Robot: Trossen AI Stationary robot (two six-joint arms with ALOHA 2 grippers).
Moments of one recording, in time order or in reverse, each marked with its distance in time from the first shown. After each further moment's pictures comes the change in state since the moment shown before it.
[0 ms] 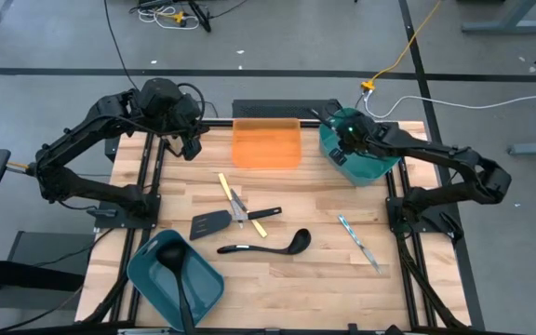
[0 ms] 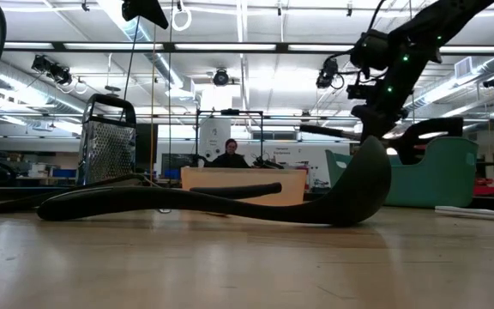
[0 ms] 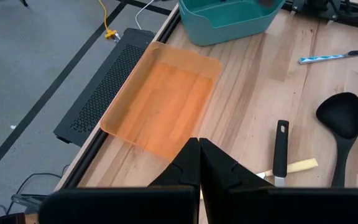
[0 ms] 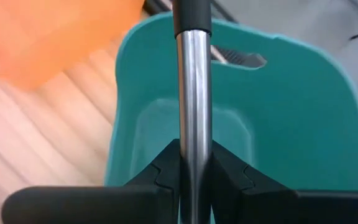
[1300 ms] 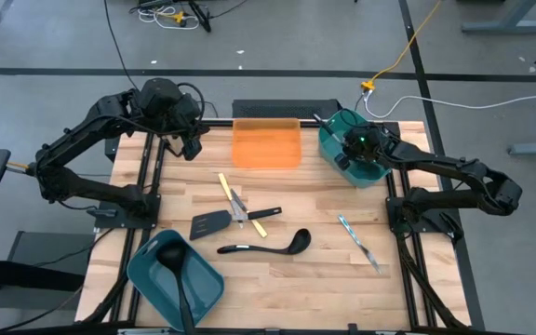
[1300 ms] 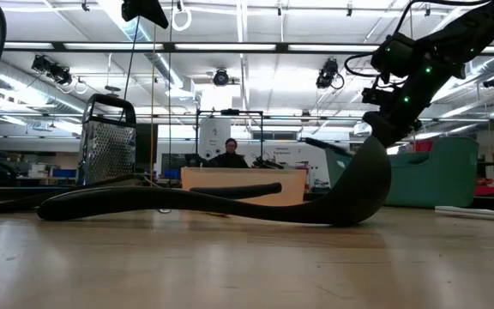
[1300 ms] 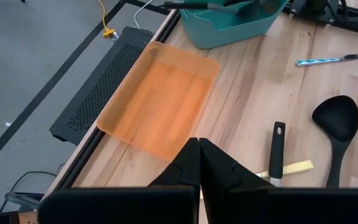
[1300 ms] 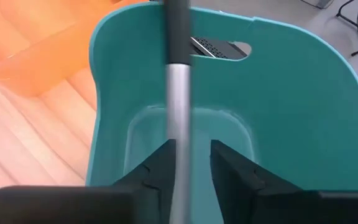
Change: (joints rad) left arm 0.000 0.000 0.000 0.000 0.008 -0.021; right arm -0.028 -0.131 -0.224 0.234 -0.045 0.002
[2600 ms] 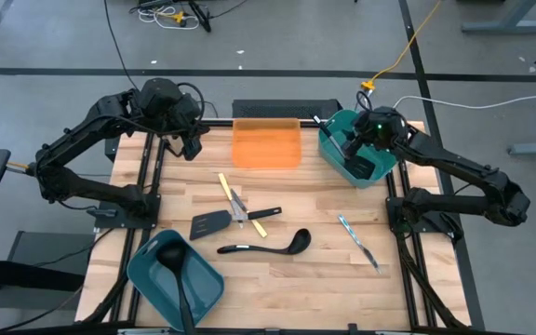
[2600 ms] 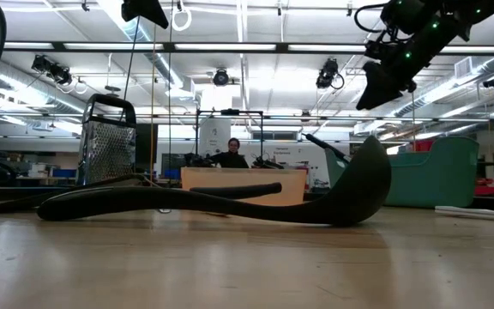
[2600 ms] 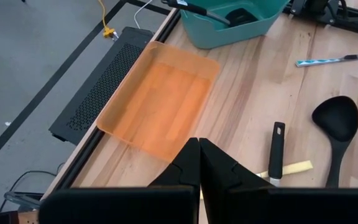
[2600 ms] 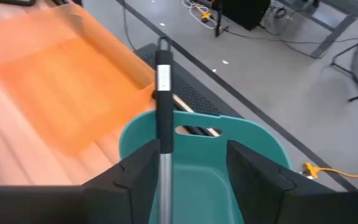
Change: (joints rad) left arm 0.000 0.000 0.000 0.000 0.001 0.000; right arm 0.002 -0.139 0.207 -0.166 -0.059 -0.054
